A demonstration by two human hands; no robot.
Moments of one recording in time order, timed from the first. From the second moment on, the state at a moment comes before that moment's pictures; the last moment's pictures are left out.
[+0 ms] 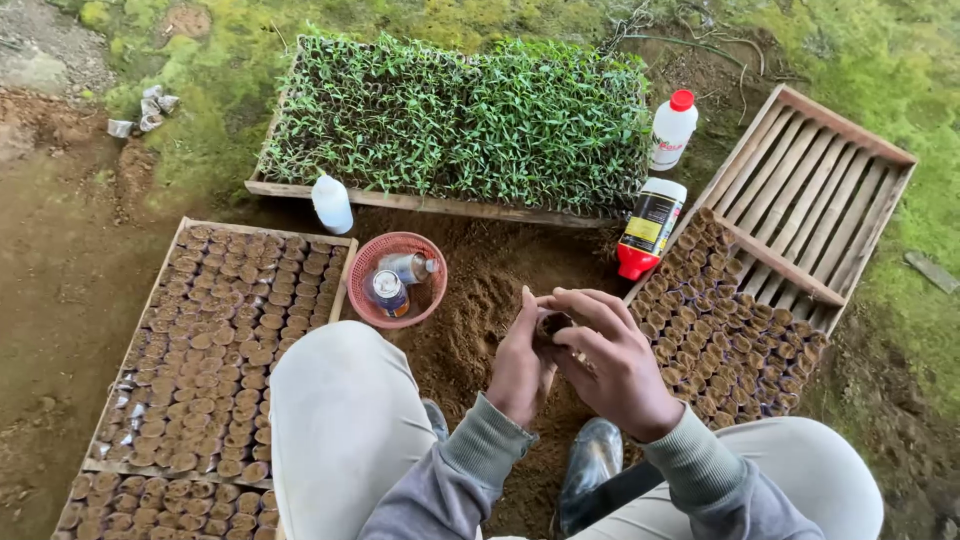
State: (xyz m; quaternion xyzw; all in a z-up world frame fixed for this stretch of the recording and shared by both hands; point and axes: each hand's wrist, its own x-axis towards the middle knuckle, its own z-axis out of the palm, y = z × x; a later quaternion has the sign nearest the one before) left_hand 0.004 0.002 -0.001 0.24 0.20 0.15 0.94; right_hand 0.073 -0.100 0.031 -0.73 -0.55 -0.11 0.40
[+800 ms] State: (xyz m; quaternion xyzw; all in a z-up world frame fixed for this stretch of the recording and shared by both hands) left_hand -0.032 0.032 -0.014 0.29 0.27 0.13 0.91; right_hand 0.072 -0.082 0.031 -0.68 -0.64 -0.02 0.35
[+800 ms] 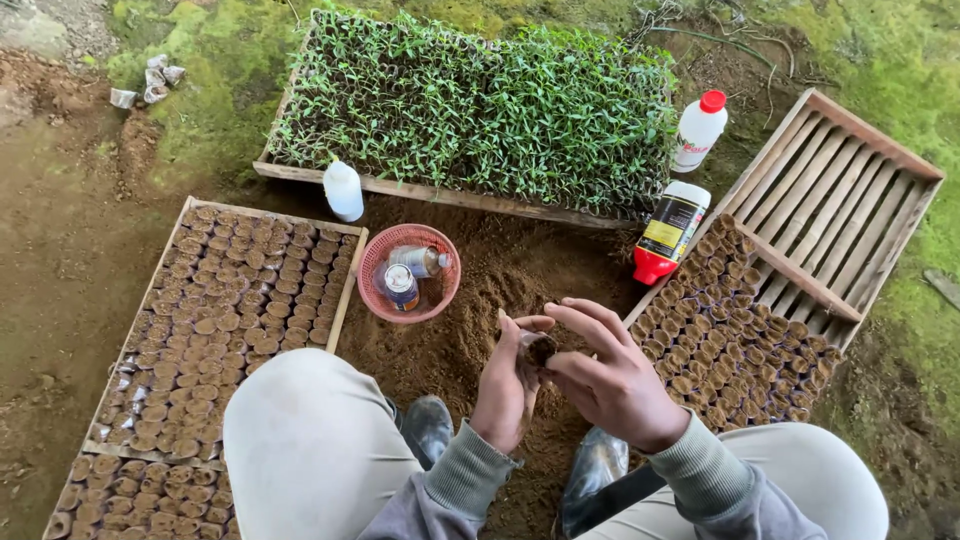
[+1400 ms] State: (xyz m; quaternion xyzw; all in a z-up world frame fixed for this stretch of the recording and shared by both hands) left_hand -0.032 0.033 -0.012 0.26 0.26 0.11 0.92; right_hand 0.070 -0.087 0.033 -0.69 -0.64 -0.06 0.33
